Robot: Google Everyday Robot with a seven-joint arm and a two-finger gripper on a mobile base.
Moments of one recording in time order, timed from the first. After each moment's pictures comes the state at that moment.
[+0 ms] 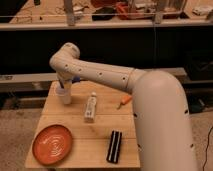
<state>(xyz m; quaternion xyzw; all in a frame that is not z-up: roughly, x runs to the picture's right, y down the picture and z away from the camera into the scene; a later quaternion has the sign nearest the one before) -0.228 -0.039 0.805 -0.13 -0.17 -0.16 0.96</state>
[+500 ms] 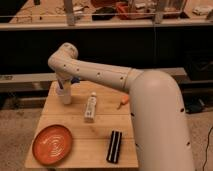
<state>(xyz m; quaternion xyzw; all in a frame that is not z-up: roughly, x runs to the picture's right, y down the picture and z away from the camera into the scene) -0.235 -0.034 0.807 -0.14 -0.17 -0.17 0.96</state>
